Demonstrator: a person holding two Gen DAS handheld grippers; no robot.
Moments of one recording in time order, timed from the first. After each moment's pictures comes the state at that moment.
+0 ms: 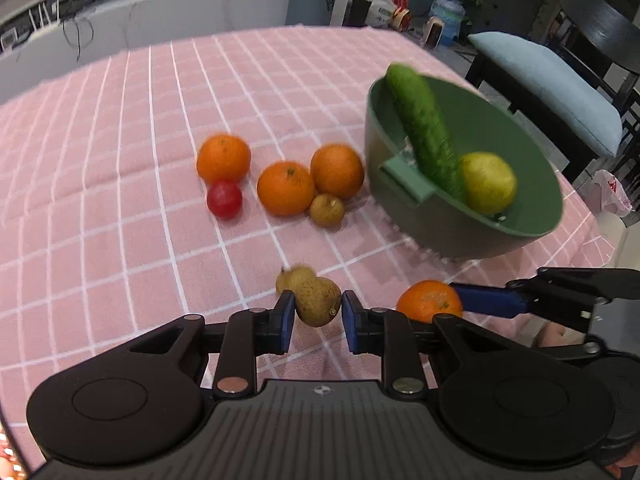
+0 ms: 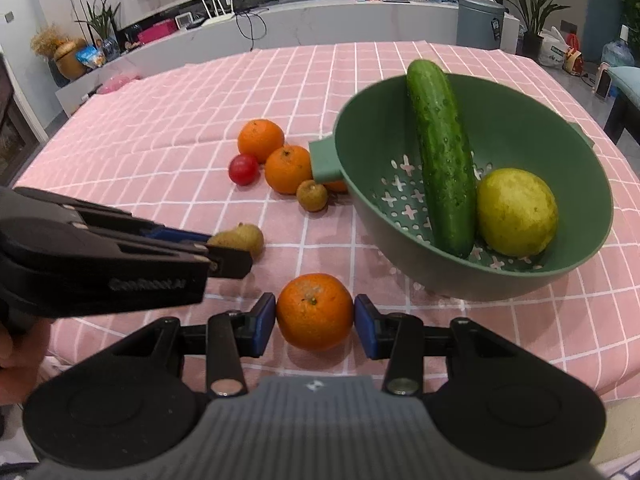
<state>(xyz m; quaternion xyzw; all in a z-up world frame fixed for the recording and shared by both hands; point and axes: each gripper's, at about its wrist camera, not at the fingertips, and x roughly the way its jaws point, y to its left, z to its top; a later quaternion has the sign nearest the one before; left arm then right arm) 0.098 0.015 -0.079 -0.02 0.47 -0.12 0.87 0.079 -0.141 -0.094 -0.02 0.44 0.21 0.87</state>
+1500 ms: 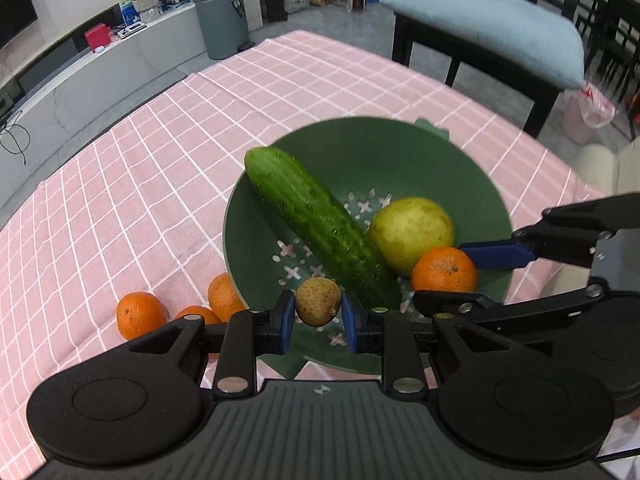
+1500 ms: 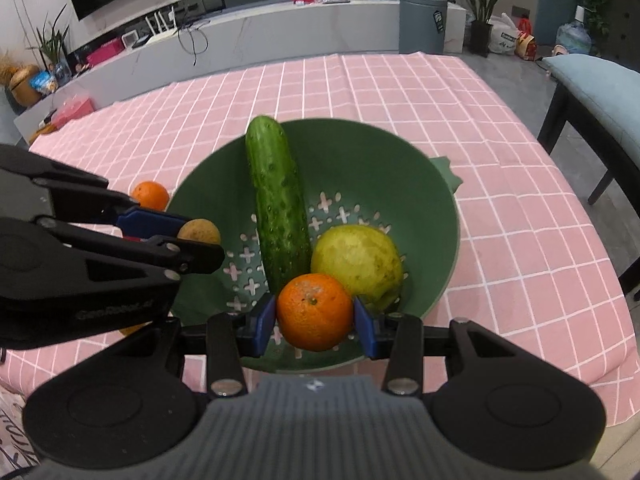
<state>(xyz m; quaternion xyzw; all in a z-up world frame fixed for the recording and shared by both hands) 0.167 -0.094 -0.050 0.14 0.48 -0.18 0.85 0.135 -0.224 -0.059 -0.01 0.45 0.15 0.88</state>
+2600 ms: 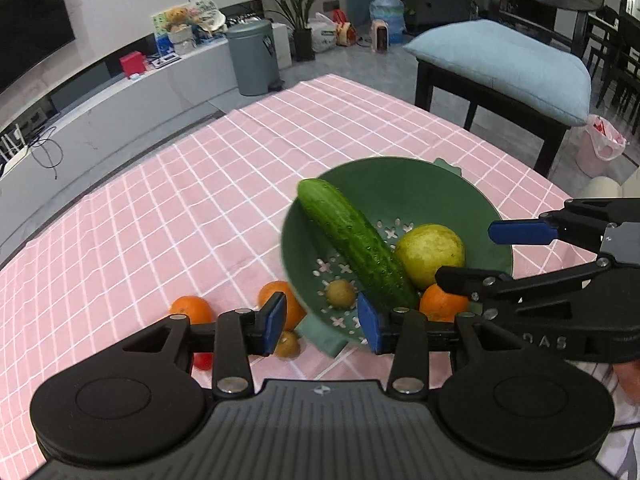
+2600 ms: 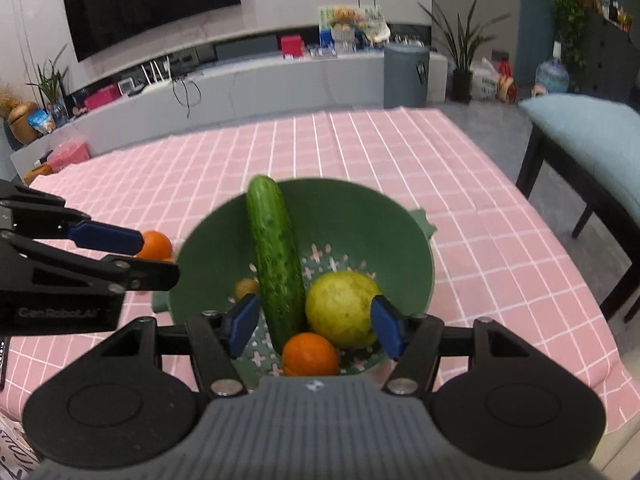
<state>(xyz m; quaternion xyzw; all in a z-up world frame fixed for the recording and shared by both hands) 0.135 -0.062 -0.014 0.12 0.42 -0.16 0.89 0.112 -0.229 -0.037 0.00 0.37 0.13 0.92</state>
